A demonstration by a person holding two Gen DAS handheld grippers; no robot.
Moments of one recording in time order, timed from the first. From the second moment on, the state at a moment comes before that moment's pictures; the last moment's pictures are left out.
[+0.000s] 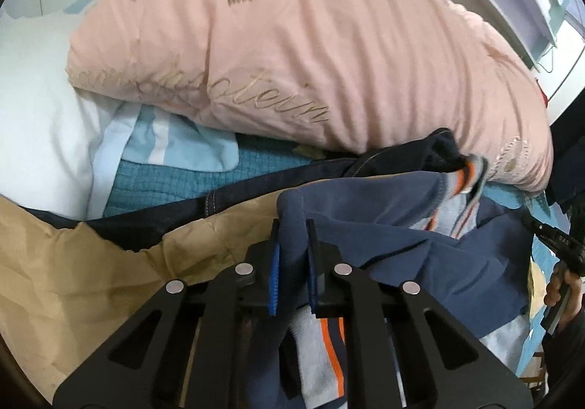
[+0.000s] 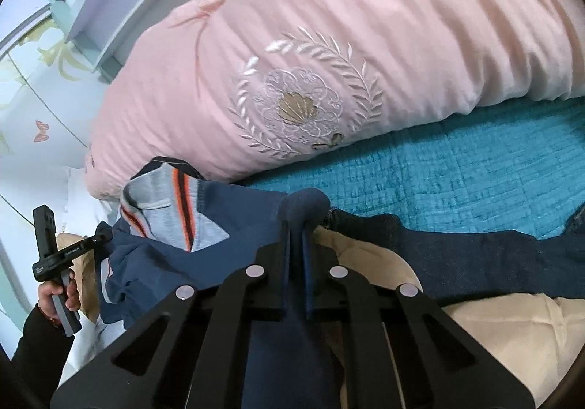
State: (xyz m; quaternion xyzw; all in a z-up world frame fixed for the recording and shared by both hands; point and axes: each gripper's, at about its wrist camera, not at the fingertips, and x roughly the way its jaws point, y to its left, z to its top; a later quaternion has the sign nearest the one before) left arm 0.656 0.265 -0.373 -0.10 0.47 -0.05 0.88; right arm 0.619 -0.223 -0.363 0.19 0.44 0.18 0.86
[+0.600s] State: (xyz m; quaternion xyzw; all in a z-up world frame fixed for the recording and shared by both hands) left arm 0.570 0.235 -0.317 -0.09 0.43 -0.08 0.89; right arm 0.537 -0.207 -0.312 0.17 0.42 0.19 0.87
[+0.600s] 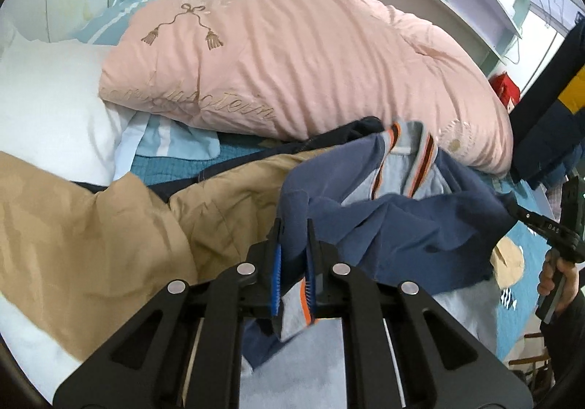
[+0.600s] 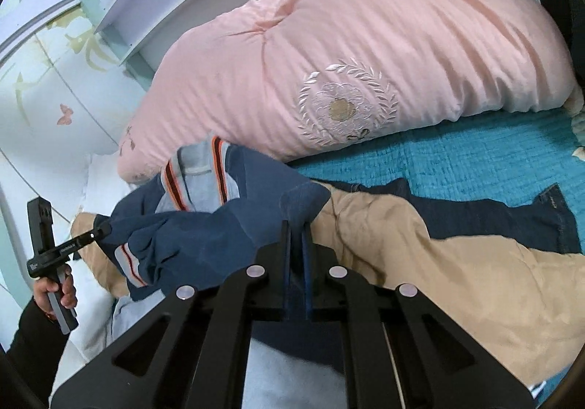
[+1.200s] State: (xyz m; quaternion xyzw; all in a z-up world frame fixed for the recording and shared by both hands) left arm 0.441 0.236 -0.301 -0.11 0.43 -0.06 0.89; right arm 0.405 -0.207 -0.272 0.16 0.41 0.18 0.88
